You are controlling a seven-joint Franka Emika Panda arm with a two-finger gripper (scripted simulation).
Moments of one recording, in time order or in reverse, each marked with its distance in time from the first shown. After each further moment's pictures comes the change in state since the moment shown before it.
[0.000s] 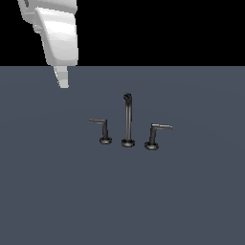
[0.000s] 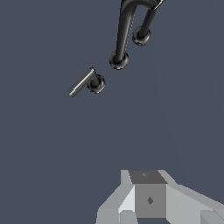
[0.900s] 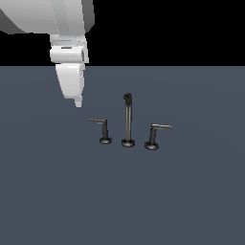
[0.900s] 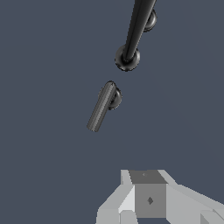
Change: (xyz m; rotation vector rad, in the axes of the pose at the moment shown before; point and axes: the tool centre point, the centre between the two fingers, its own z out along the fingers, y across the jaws) arm 0.043 -0.064 0.069 0.012 -0.001 0.343
